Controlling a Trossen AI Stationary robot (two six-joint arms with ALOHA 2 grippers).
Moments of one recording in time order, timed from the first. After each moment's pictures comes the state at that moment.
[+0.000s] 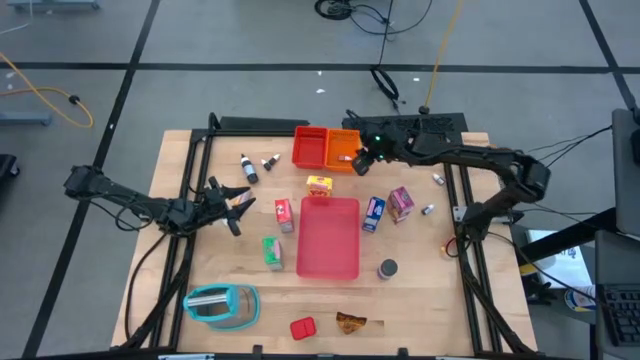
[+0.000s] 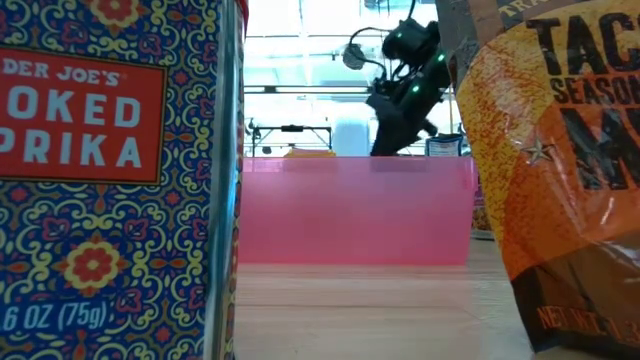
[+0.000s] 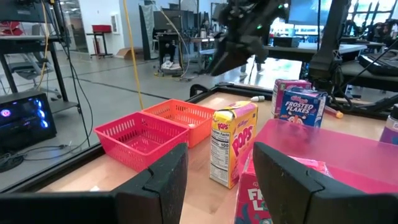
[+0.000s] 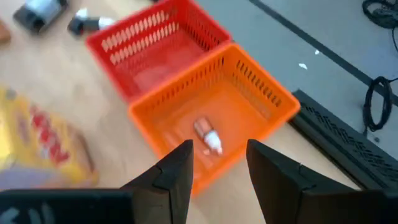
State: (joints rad) left arm -0.30 0.44 0.01 0.40 -0.78 -0.06; right arm -0.49 1.50 1.06 -0.33 0.15 0.15
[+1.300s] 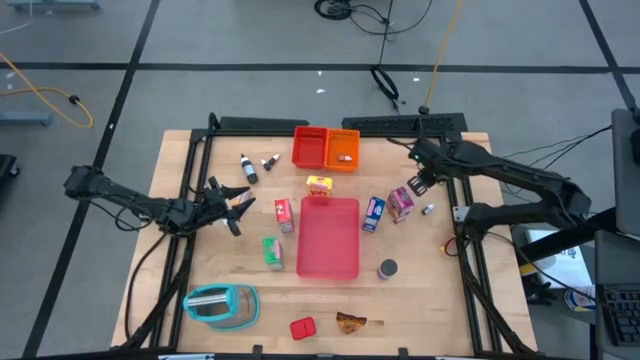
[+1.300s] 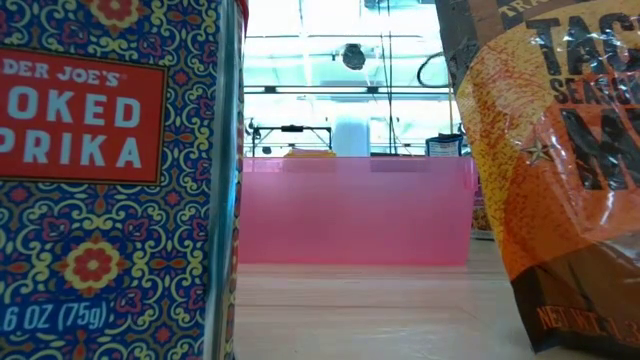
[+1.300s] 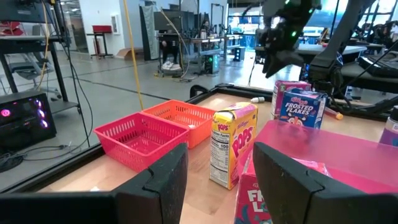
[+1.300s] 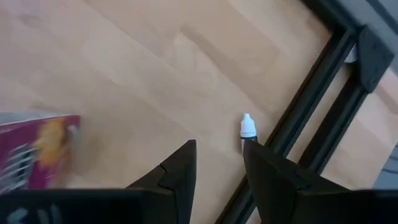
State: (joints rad) left arm -0.30 0.44 0.01 0.40 -0.79 -0.06; right arm -0.59 1.12 0.84 -1.10 0.31 0.32
